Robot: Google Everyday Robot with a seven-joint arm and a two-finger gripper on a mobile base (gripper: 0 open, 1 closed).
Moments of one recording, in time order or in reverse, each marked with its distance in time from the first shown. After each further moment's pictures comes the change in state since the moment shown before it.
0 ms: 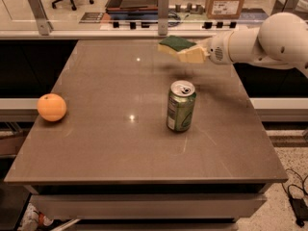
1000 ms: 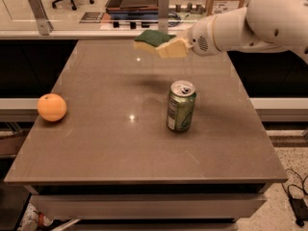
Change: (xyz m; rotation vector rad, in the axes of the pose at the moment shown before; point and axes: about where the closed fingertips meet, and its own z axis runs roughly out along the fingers) arm -0.051 0.086 -0.011 -0.092 0.037 -0.097
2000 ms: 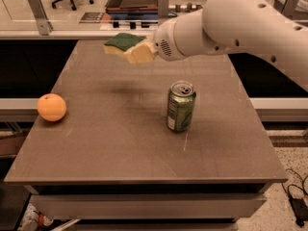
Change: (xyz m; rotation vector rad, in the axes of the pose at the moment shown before) arm -0.030 0.074 0.030 0.038 0.035 -0.008
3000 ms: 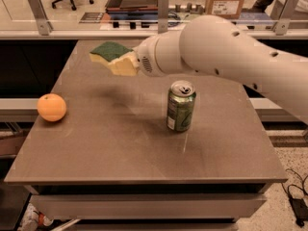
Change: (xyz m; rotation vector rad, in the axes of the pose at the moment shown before) arm 0.004 0.043 0.019 0.024 -0.046 0.048
